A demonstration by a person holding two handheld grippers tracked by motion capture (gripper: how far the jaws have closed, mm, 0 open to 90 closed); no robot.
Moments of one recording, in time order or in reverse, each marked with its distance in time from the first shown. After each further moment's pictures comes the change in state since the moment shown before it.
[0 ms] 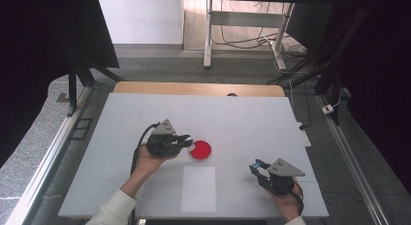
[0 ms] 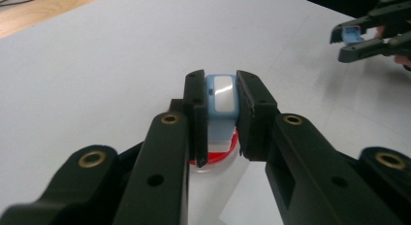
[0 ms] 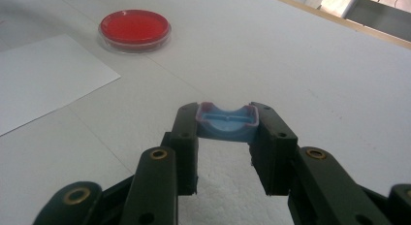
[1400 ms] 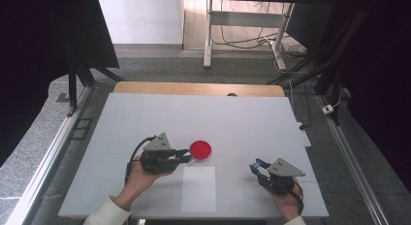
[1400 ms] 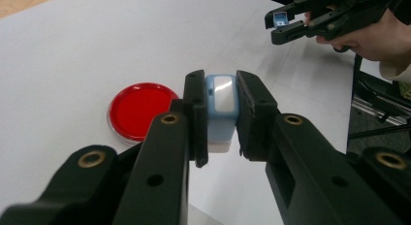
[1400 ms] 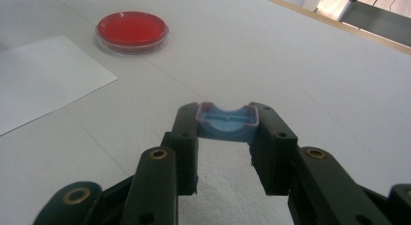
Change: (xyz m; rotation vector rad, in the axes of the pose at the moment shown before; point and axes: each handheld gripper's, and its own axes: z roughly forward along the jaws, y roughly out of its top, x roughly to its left) left arm -0.037 -0.013 -0.025 -0.007 -0.089 0.040; right arm 0.000 0.001 0.000 -0.007 -0.010 -0.008
